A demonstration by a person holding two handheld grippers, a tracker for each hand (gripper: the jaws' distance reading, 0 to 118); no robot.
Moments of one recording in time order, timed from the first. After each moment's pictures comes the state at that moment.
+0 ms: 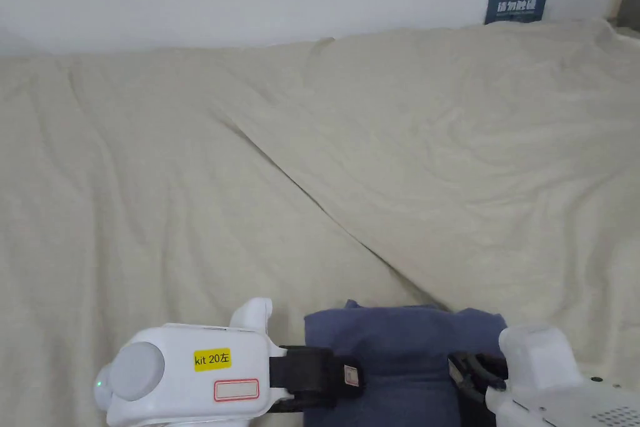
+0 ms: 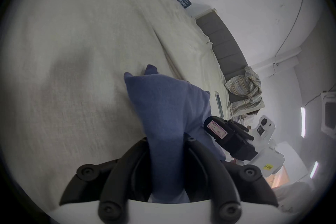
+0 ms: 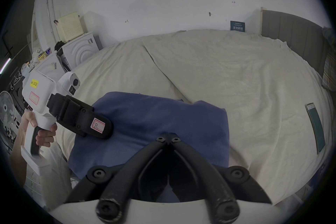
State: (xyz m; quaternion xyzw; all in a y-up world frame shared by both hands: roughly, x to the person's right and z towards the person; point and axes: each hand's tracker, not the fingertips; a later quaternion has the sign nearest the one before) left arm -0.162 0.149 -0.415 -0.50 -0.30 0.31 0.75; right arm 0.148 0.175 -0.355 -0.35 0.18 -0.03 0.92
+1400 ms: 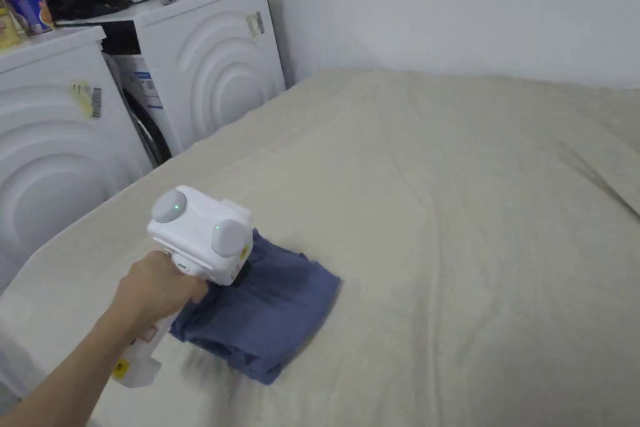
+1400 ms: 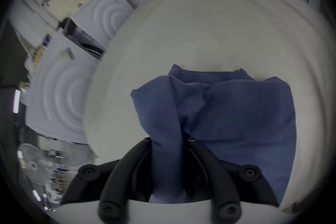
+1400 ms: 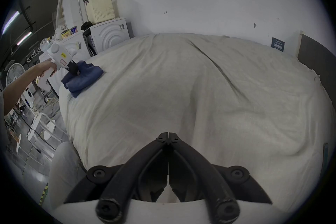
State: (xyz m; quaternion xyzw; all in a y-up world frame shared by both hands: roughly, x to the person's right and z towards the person) left arm -0.583 0.210 -0.425 -0.55 0.29 -0.13 0.77; right arm -0.009 0.194 -0.370 -0.34 0.29 0.04 0.89
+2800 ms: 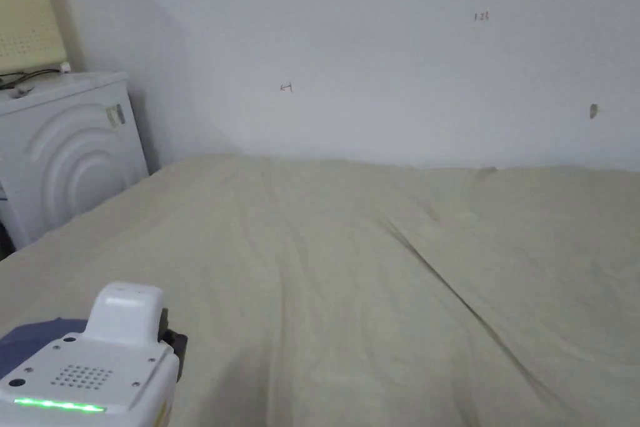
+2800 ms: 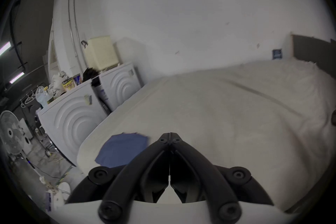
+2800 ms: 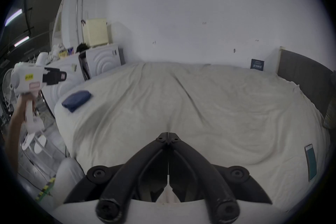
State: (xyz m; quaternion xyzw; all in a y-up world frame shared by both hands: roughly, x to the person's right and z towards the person) left arm -0.317 0.305 -0.282 -0.19 0.22 -0.09 0.95; right arm 0.039 0.246 -0.339 -0.21 0.24 0.00 0.95
